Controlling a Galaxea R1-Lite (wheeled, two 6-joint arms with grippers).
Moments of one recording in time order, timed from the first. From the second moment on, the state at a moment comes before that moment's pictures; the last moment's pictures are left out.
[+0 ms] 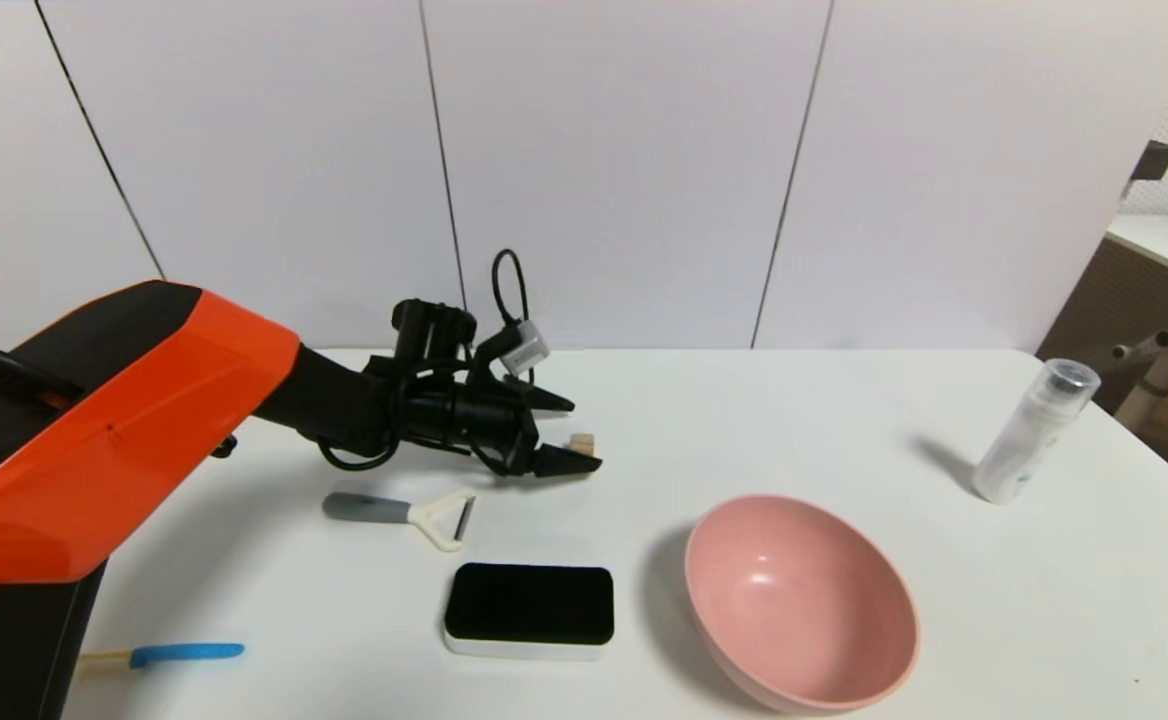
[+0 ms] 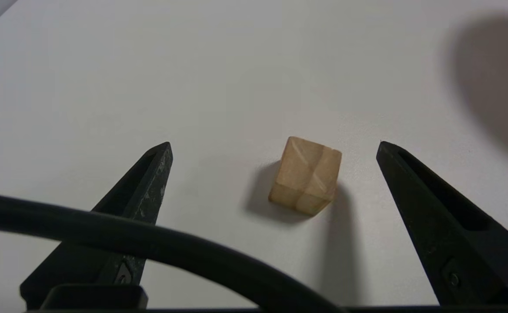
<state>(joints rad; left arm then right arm) -0.36 2.27 -1.40 -0.33 -0.85 0.44 0.01 0.00 0.00 -0.03 -0.01 0.02</state>
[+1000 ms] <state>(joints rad) -0.37 2.31 -1.40 -0.34 -0.85 0.44 0.01 0.00 0.00 -0.03 0.00 0.02</state>
